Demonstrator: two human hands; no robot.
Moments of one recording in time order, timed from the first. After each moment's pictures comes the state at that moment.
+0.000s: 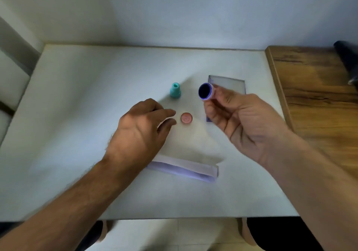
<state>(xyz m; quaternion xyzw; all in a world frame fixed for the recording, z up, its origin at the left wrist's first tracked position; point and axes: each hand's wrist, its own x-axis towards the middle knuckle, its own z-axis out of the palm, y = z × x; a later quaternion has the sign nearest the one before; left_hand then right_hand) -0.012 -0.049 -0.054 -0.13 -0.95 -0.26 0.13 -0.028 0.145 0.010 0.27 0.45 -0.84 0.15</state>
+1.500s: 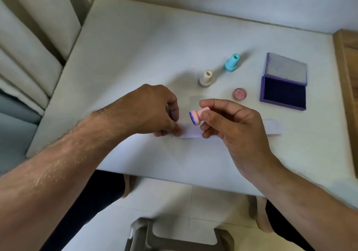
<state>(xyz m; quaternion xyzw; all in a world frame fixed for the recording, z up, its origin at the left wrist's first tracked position) -0.003 -0.134 -0.029 0.02 -0.90 -0.29 -0.32 0.030 0.053 -0.041 0.08 0.68 -0.71 0.16</state>
